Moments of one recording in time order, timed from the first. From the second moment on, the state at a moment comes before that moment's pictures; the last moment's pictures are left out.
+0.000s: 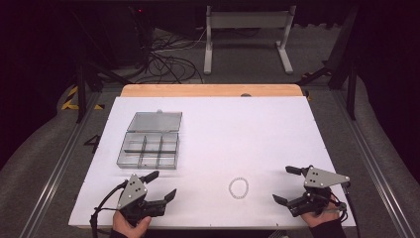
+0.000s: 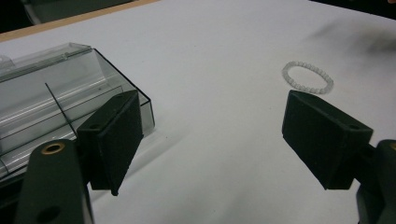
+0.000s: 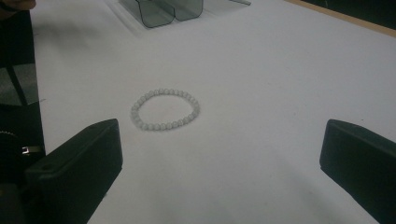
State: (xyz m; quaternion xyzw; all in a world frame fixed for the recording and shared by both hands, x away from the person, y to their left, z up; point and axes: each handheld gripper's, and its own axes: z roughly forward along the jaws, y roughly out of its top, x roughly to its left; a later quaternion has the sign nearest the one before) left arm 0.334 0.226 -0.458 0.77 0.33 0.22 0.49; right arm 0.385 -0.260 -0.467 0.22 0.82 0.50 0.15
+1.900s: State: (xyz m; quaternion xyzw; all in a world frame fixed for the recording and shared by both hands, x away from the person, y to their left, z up) left arm 0.358 0.178 -0.412 0.82 0.27 0.18 0.48; right arm 0.385 -0.256 -0.471 0.22 0.83 0.50 0.14
